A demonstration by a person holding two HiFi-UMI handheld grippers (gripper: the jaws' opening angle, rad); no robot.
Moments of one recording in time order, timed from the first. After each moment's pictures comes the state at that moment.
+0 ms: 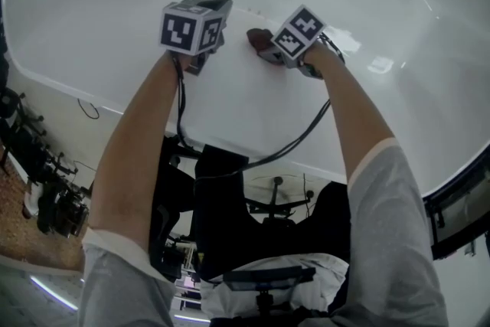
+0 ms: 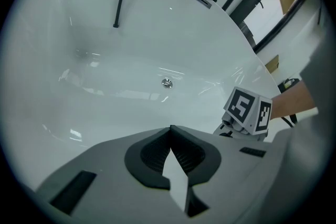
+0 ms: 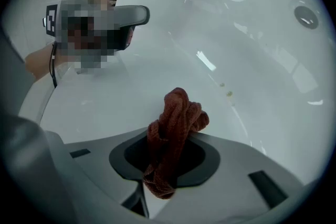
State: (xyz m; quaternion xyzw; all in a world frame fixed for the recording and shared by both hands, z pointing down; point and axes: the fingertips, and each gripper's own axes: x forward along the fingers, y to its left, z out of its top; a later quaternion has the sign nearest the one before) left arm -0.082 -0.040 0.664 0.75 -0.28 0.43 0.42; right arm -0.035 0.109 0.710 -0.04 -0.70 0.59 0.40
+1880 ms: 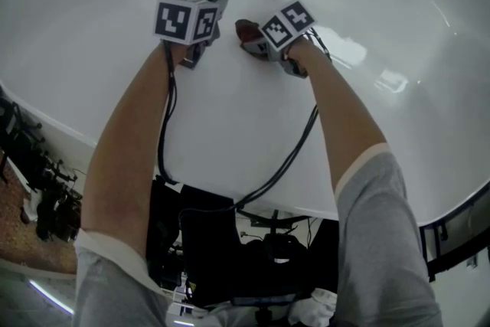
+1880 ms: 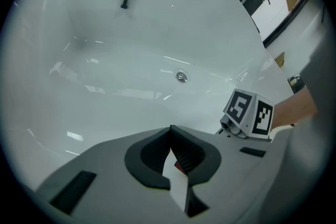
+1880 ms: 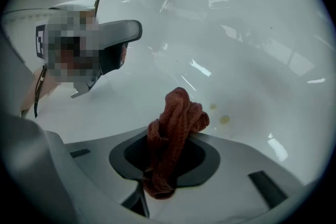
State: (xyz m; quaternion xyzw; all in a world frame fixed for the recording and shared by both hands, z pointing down) left arm -0.104 -0.073 0.751 0.74 -0.29 0.44 0.42; right arm -0.086 0.061 0.793 0.02 -0.68 0.65 0.33
